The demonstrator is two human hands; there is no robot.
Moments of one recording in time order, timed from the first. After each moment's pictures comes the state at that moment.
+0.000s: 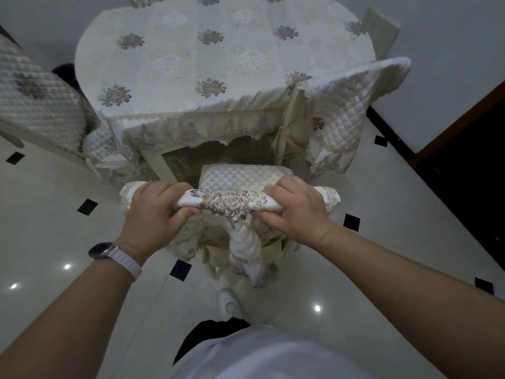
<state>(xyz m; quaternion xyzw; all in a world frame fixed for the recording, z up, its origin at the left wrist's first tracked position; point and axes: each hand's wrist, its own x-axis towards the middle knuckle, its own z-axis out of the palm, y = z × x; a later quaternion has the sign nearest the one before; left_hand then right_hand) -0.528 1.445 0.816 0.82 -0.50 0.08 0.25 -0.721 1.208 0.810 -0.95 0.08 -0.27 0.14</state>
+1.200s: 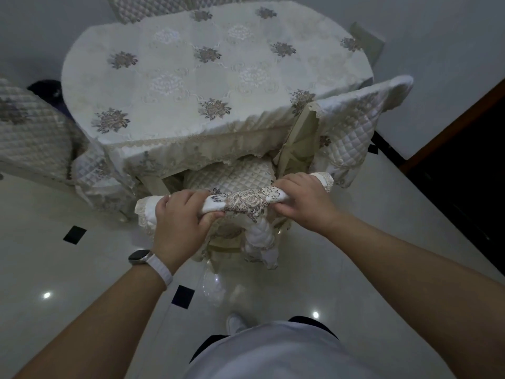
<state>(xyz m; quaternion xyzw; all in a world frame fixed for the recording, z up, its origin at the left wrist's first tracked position) -0.447 1.404 0.788 0.87 -0.44 0.04 0.23 -0.614 1.165 0.794 -0.97 0.12 -0.16 0.14</state>
